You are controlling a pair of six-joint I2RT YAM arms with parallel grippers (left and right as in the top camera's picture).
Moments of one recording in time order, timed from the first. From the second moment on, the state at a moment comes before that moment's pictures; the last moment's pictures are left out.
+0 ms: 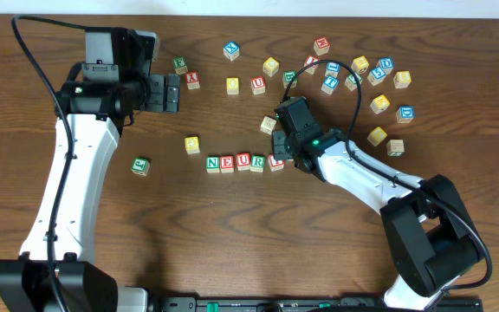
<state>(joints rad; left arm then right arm) -0.03 1.57 1.45 -0.79 0.10 0.07 0.54 1.84 1.09 -0.27 0.12 0.42</state>
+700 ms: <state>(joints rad) -0.03 1.57 1.45 -0.79 0.10 0.07 0.54 1.86 1.09 -0.27 0.13 0.42</state>
